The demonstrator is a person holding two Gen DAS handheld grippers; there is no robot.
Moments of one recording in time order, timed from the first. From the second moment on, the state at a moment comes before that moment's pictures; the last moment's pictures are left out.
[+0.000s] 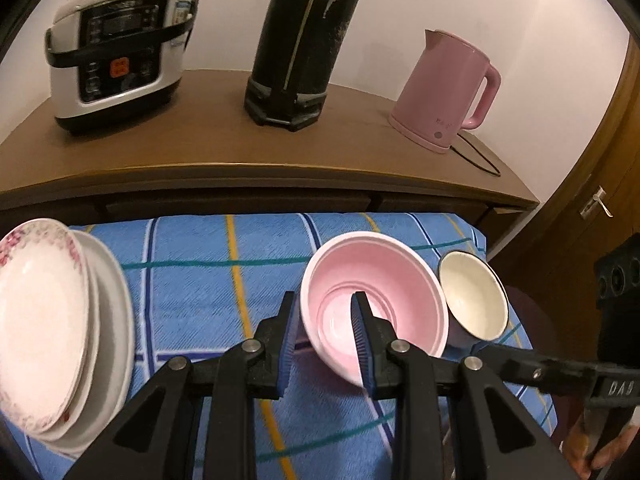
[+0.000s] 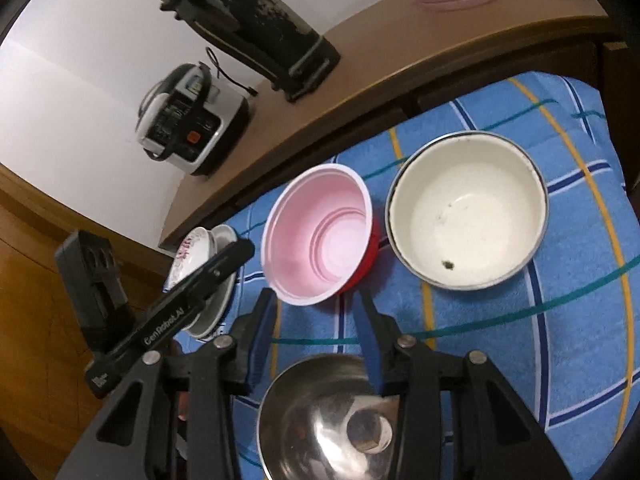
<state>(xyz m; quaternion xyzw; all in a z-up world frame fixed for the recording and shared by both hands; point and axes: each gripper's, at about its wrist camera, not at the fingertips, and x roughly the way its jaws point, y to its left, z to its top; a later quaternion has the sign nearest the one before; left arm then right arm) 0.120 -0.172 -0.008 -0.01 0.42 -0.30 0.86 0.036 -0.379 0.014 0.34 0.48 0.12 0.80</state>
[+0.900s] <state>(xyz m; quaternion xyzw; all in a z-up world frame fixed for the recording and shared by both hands) 0.136 -0.186 -0.017 0.03 0.42 -0.31 0.85 0.071 -0.372 -0.009 0.31 0.53 0.11 0.78</state>
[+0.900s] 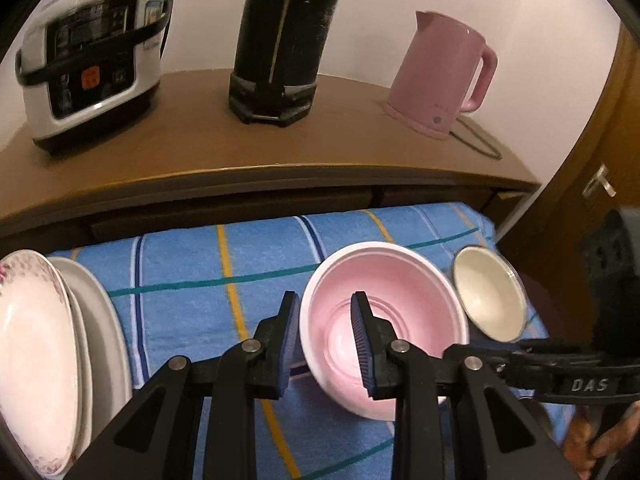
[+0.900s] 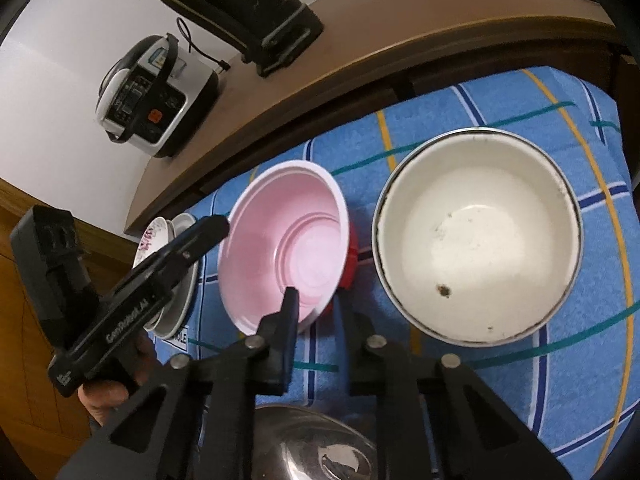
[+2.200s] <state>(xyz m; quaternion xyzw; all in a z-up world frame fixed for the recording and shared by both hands) 0.003 -0.182 0.040 0.05 0.37 -0.36 0.86 -0.067 -0.379 0.065 0.29 0.47 0.11 0.83</state>
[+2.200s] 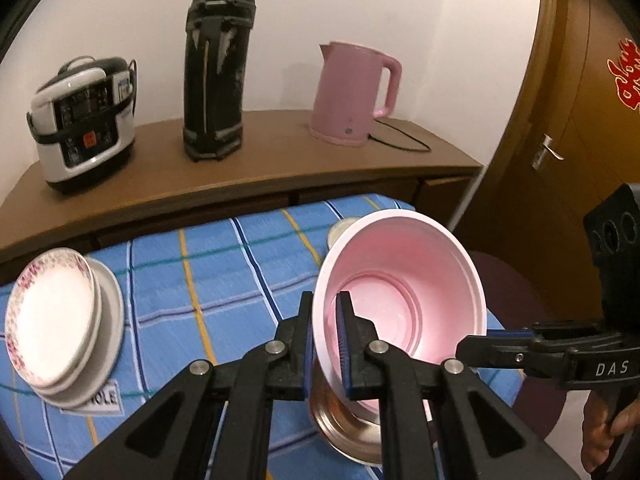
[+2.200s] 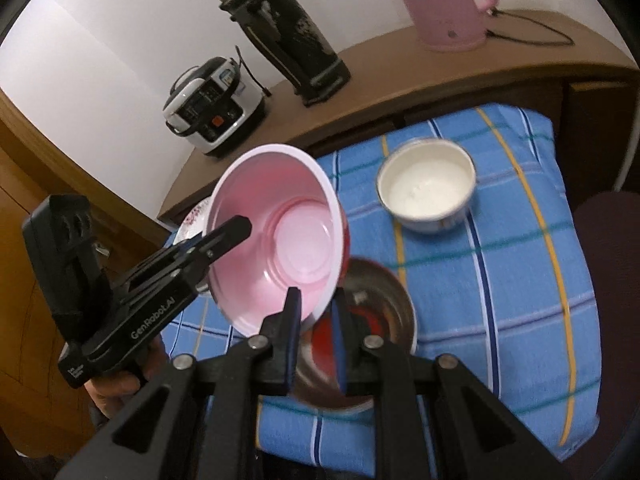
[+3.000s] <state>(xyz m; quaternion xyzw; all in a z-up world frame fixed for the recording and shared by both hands) -0.023 -0.192 0.002 0.10 0.41 -0.35 0.84 -0.102 -0.379 0.030 0.30 0.51 0.10 0.80</state>
